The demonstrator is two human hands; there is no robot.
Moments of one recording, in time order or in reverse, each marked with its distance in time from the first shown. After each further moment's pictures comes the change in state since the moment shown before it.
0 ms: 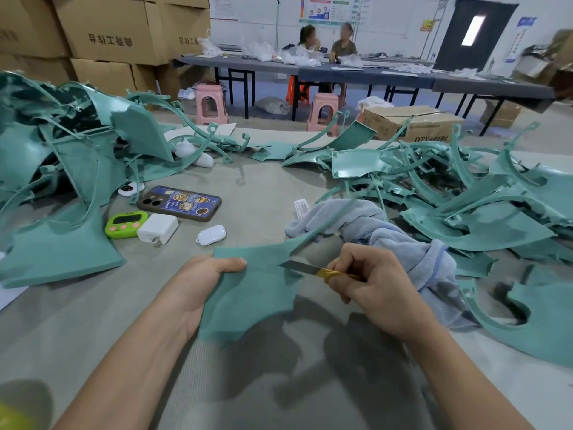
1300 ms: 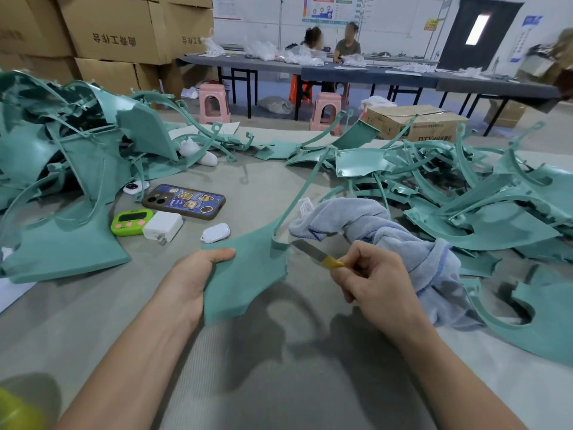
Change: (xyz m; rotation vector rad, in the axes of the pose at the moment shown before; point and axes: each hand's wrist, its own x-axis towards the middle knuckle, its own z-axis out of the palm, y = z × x) left_hand 0.003 0.005 -0.003 -0.228 0.059 -0.029; right_hand -0.001 0.005 0.014 0.052 0.182 0.057
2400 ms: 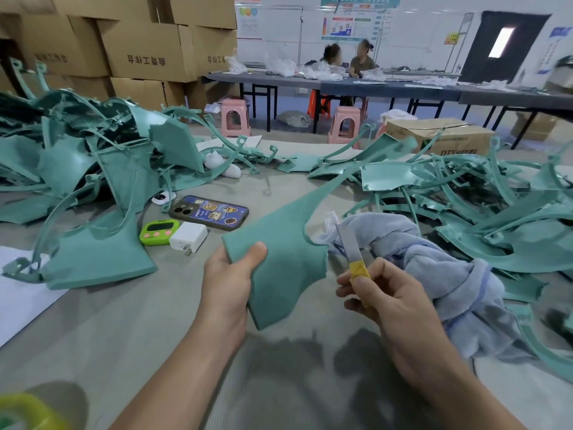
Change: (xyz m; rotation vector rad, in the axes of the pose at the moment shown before) left_hand -0.009 -0.014 0.021 -0.142 0.036 0.584; right_hand -0.010 -0.020 0.027 0.360 0.050 0.160
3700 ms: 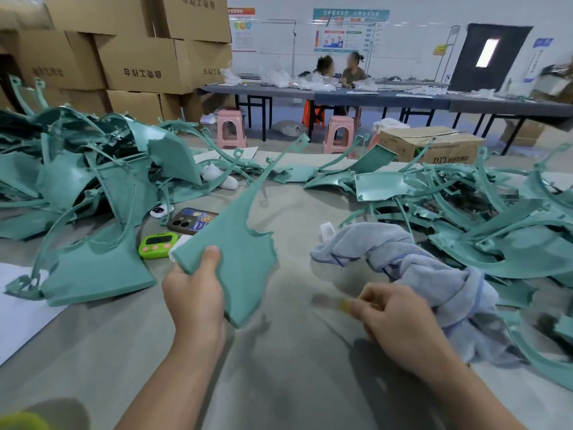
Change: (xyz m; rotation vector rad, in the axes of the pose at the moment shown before) left_hand 0.023 0.004 -0.031 0.042 0.343 0.260; right_hand 0.010 0.001 -0.017 -0.870 0.015 0.018
